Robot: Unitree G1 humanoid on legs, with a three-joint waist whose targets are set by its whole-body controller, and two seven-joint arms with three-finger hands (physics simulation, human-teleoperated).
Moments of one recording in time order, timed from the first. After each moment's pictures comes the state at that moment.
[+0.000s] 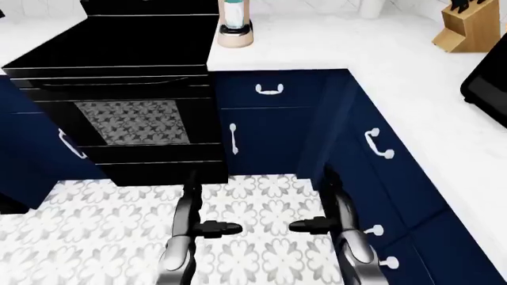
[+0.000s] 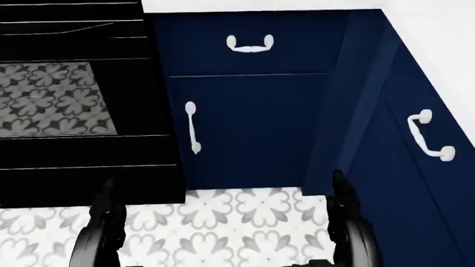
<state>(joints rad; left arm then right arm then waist) 0.03 0.02 0.04 0.09 -0.01 0.06 -0.04 0.03 -0.01 -0.04 0.09 0.01 0.06 0.04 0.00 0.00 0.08</state>
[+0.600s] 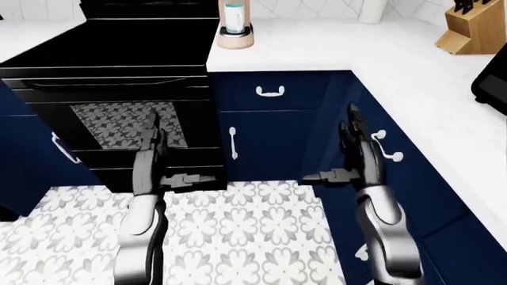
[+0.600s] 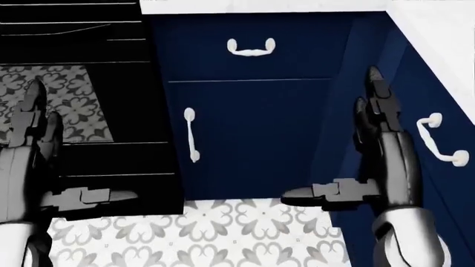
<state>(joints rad) -0.17 0.12 0.17 -0.24 -0.04 0.28 0.00 -0.19 -0.08 -0.11 -0.25 0.04 0.27 0.03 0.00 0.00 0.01</state>
